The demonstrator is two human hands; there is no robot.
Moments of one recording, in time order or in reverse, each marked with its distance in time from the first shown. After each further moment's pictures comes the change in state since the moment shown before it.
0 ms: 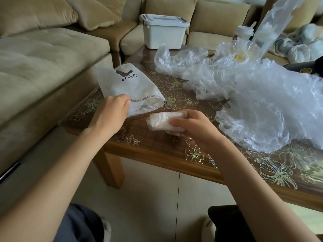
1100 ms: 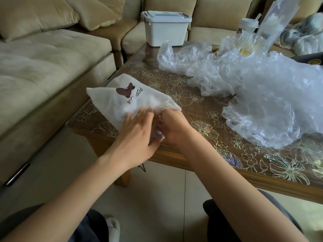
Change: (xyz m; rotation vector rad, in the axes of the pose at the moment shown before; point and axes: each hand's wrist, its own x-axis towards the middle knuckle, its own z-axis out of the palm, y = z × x) left_hand -0.051 0.034 0.007 0.002 -0.302 0.144; right_hand 0.037 0.003 0.065 0.227 0.198 0.207
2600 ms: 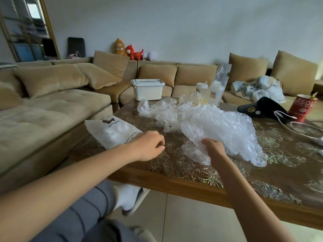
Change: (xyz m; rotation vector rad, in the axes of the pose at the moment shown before) left_hand 0.016 0.160 -0.070 0.063 -0.174 0.113; right_hand -0.078 -0.035 -0.232 -0.104 0.392 -0.244
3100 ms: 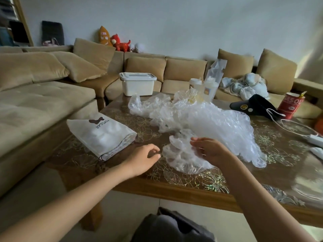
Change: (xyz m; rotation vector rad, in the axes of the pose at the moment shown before) left_hand 0.019 -0.044 0.056 -0.520 0.054 -0.137; right_hand 0.013 -0.014 0.019 0.055 -0.254 0.149
